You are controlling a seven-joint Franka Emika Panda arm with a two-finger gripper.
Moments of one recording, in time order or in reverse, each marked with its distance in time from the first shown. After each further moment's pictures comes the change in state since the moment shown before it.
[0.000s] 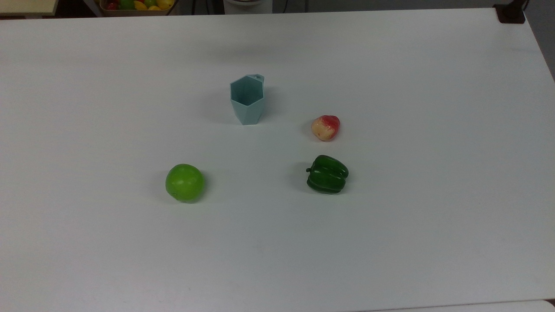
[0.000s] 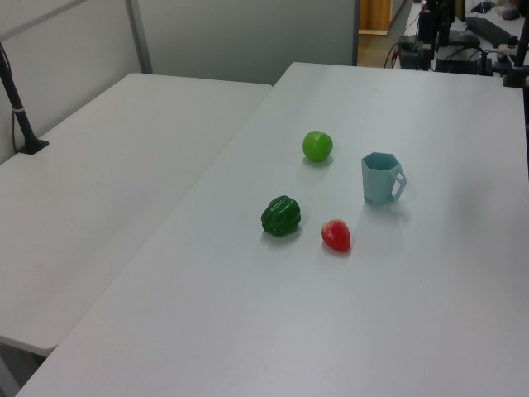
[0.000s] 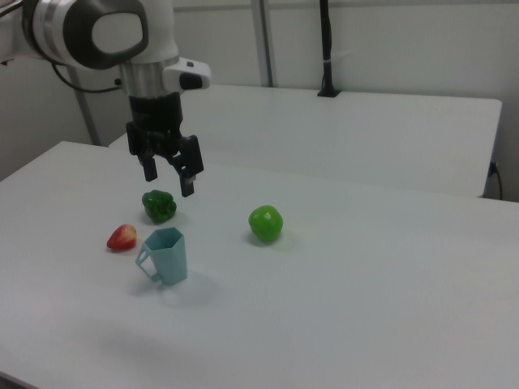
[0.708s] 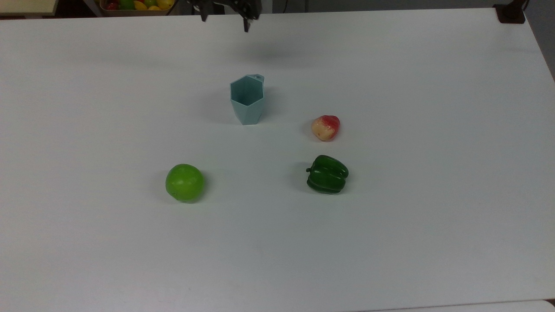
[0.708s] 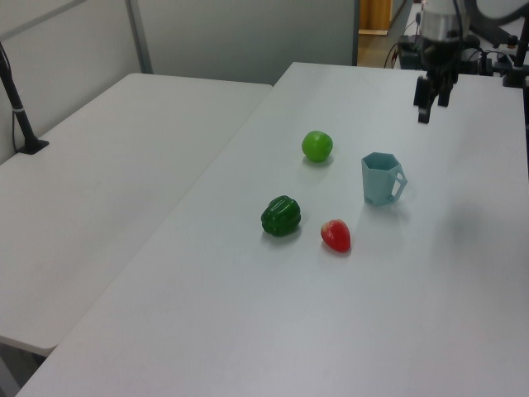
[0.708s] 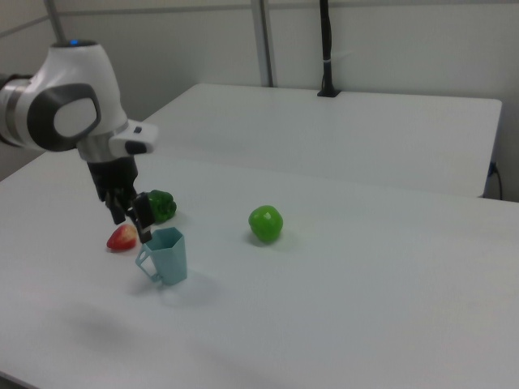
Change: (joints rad) arm 0.049 -0.158 0.144 -0.461 0.002 0.379 0.300
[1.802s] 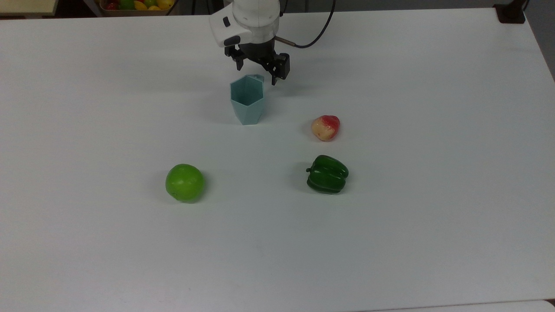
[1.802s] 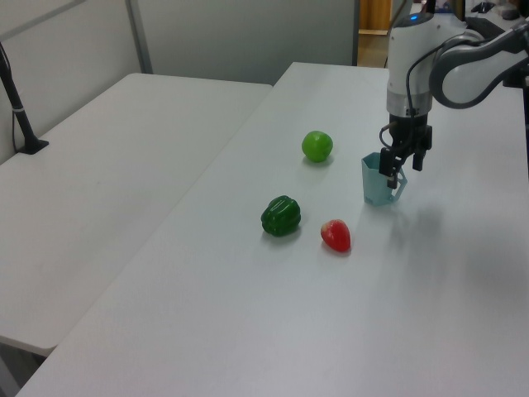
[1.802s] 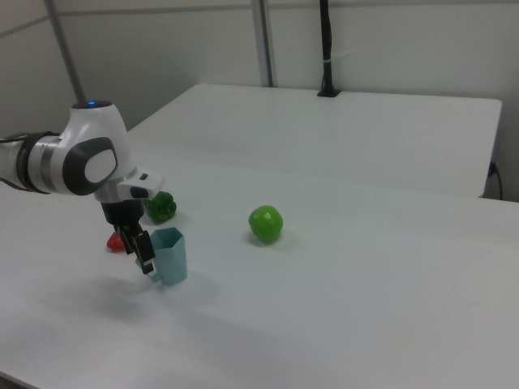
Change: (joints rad) arm 0.061 0.245 0.054 -0.033 -0.035 0.238 0.281
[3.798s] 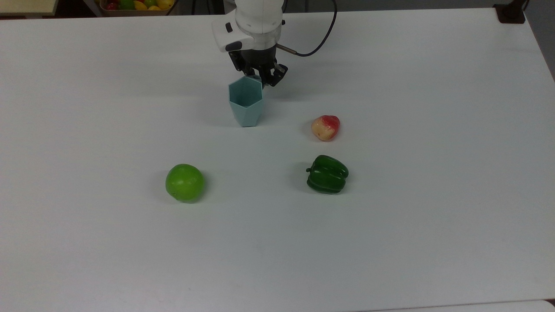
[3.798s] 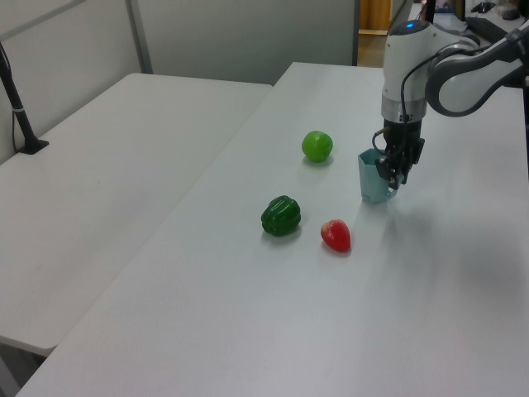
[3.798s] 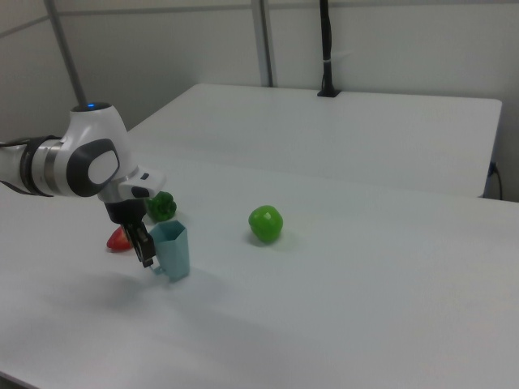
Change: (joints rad) arm 0.002 0.025 0.005 0.012 -0.027 0.051 0.052
